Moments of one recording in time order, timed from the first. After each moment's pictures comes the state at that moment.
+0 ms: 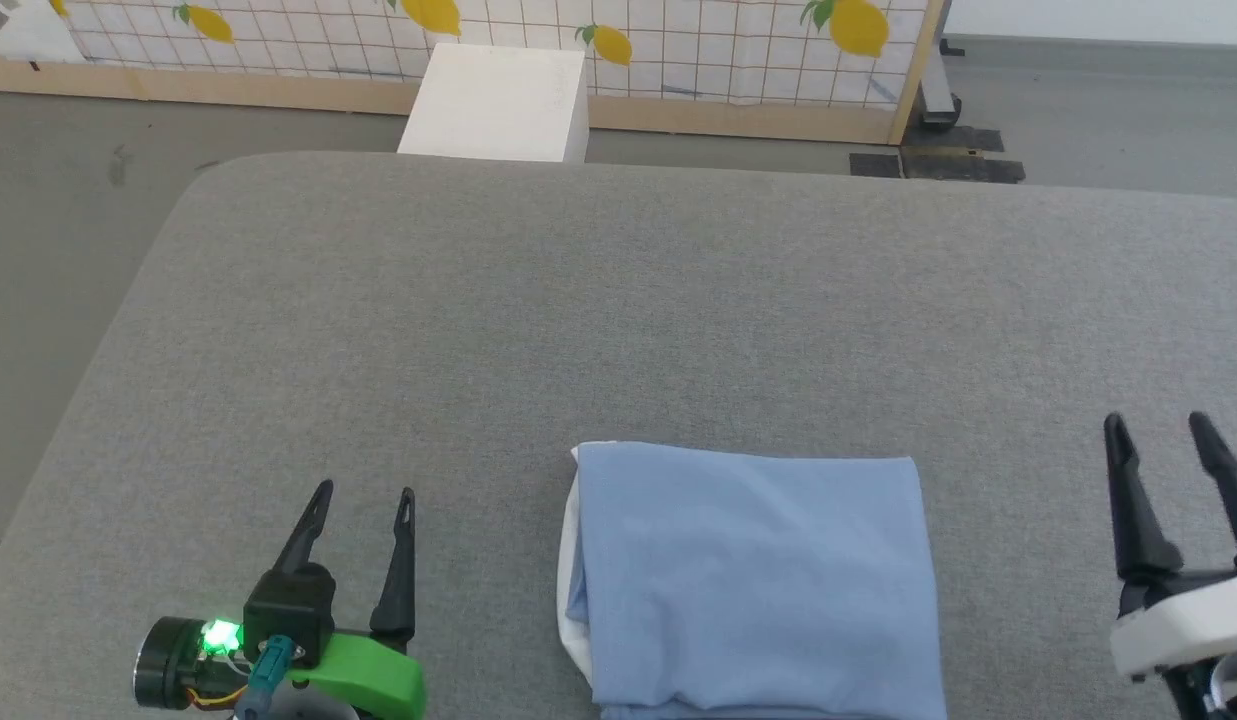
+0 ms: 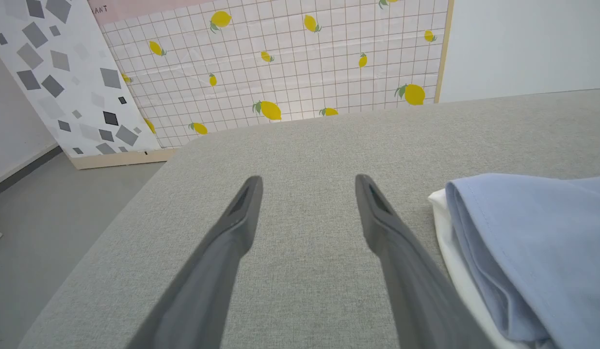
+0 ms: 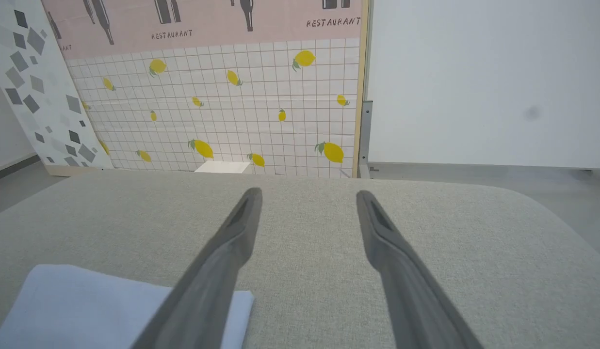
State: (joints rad) left arm 0.02 0.24 -0.22 0.08 -0.15 0.08 -0.23; right arm 0.06 -0.21 -0.15 -0.11 0.28 0.13 -0.03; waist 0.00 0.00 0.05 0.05
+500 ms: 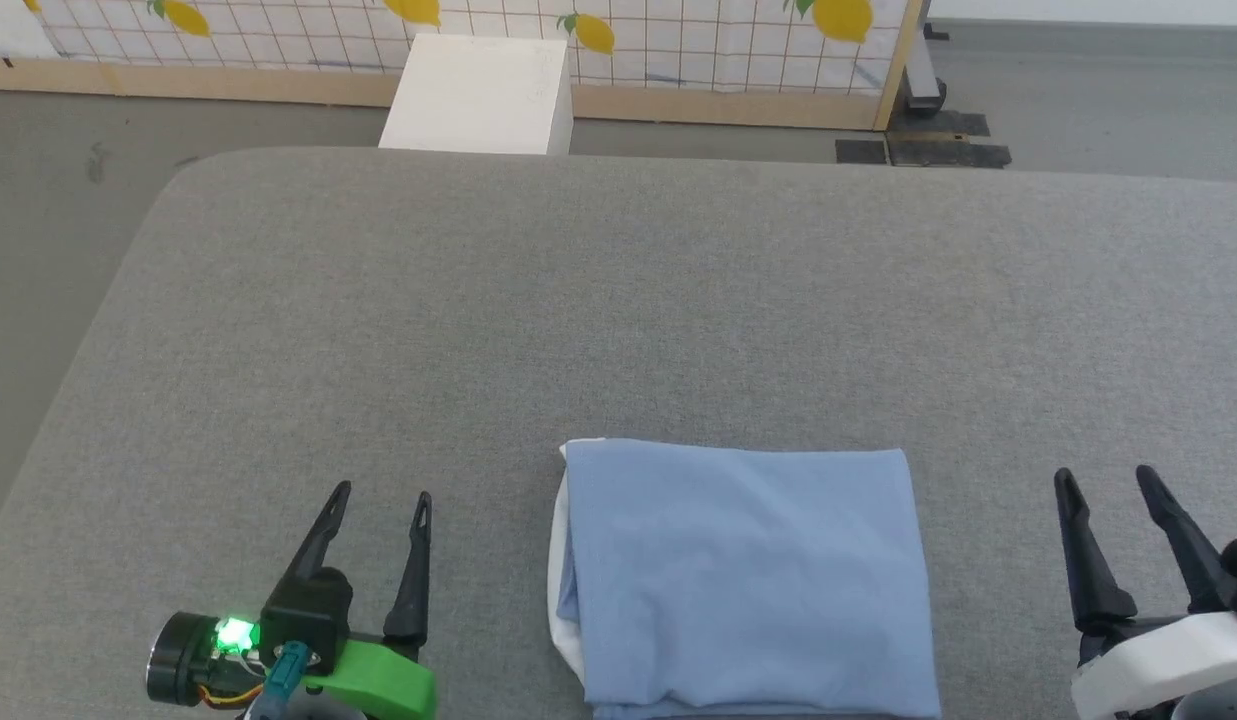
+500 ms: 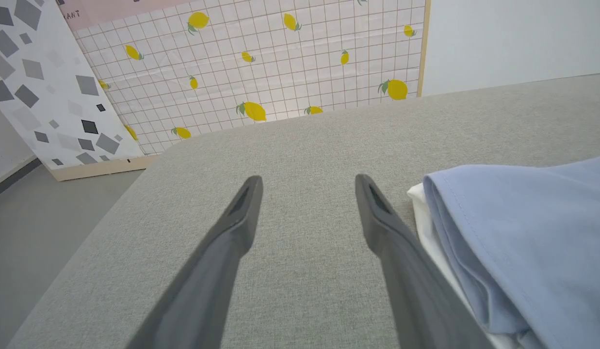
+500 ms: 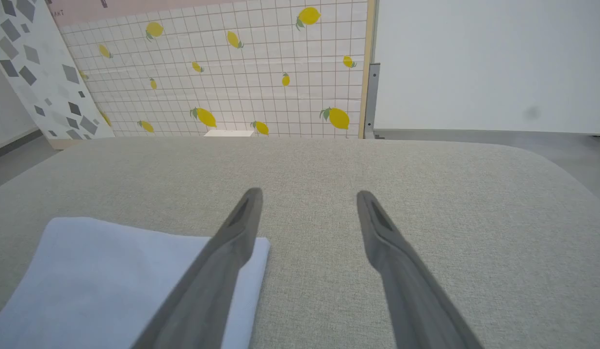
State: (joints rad) left arm 0.02 0.26 -0.25 0.07 -0.14 0.07 -0.24; right arm 0.15 -0.15 -0.12 -0.15 0.23 0.13 0.01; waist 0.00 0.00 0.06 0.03
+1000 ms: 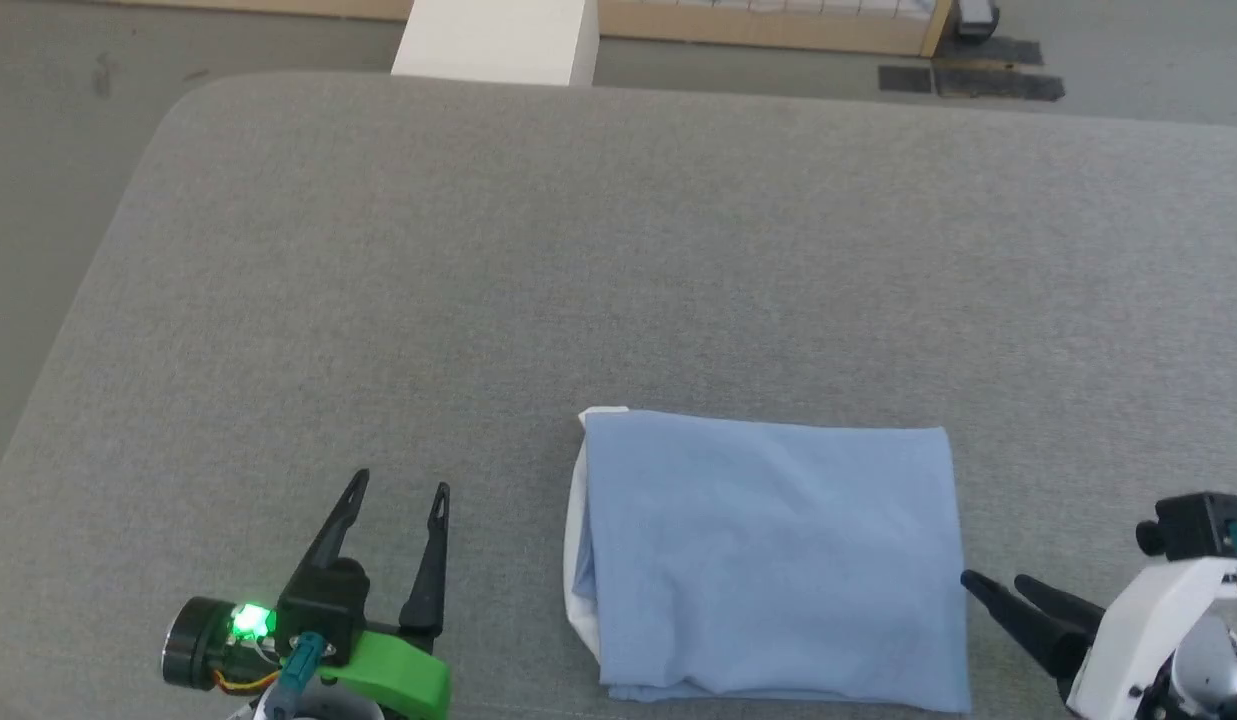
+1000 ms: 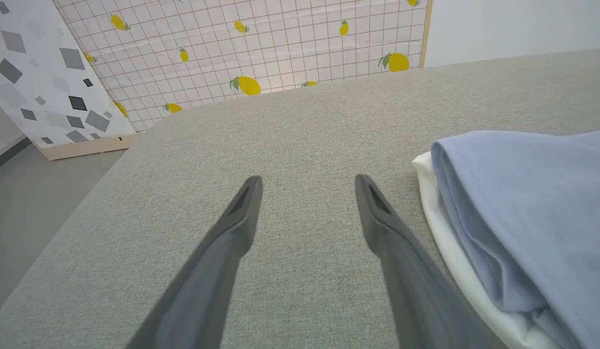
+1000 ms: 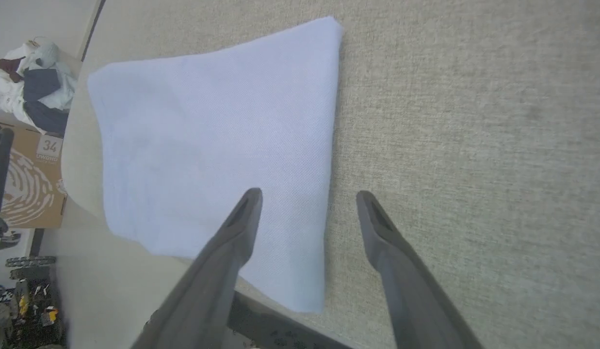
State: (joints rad) left arm 0.00 0.26 -0.28 0.07 -0.14 0.07 -0.24; right arm 0.08 -0.31 -0.02 -0.06 0.78 0.13 0.67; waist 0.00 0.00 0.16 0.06
